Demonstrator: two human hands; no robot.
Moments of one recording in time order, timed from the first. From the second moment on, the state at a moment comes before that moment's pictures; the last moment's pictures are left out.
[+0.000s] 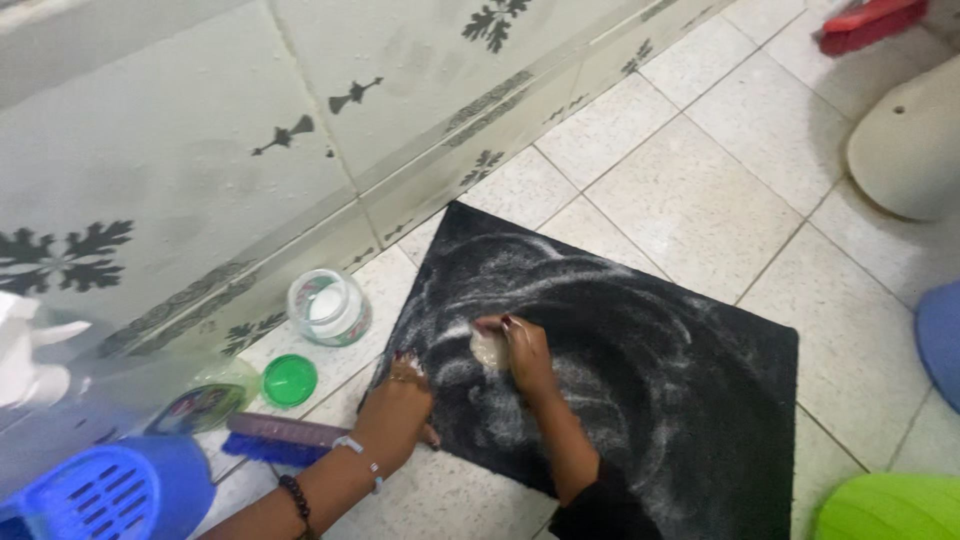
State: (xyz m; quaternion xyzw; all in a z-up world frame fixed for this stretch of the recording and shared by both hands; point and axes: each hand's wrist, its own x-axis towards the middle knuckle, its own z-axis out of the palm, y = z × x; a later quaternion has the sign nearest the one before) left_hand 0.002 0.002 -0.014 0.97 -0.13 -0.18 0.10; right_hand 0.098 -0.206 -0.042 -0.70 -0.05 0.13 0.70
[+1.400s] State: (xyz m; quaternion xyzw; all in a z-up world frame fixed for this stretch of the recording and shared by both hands) left_hand 0.000 -0.002 0.005 0.97 -0.06 -0.20 0.11; right_hand 0.084 -0.451 -0.087 -0.94 0.29 -0.11 0.12
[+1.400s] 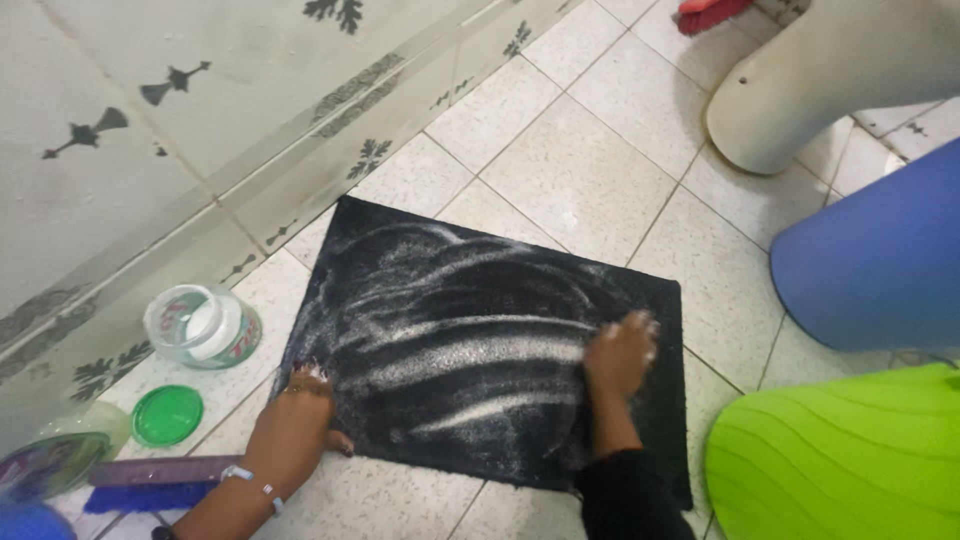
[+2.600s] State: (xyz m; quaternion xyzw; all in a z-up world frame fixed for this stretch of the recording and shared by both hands) left_hand -0.036 0.028 0.025 0.96 -0.15 -0.21 0.12; right_hand 0.013 -0.214 -0.082 -0.97 -0.20 -0.07 0.12
